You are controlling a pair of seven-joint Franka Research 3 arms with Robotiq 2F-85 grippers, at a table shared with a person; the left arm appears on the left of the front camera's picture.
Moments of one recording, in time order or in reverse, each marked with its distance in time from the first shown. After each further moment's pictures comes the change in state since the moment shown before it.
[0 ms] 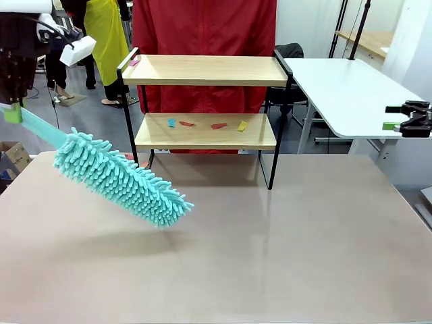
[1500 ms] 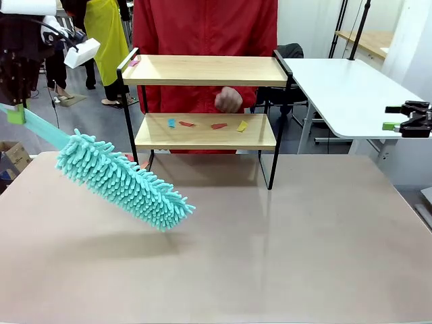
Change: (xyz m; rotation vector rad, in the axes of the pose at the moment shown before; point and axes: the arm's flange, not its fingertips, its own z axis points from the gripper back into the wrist) left arm 0.006 -0.001 0.000 0.001 0.006 -0.010; right arm 0.000 0.000 0.000 0.000 0.000 0.000
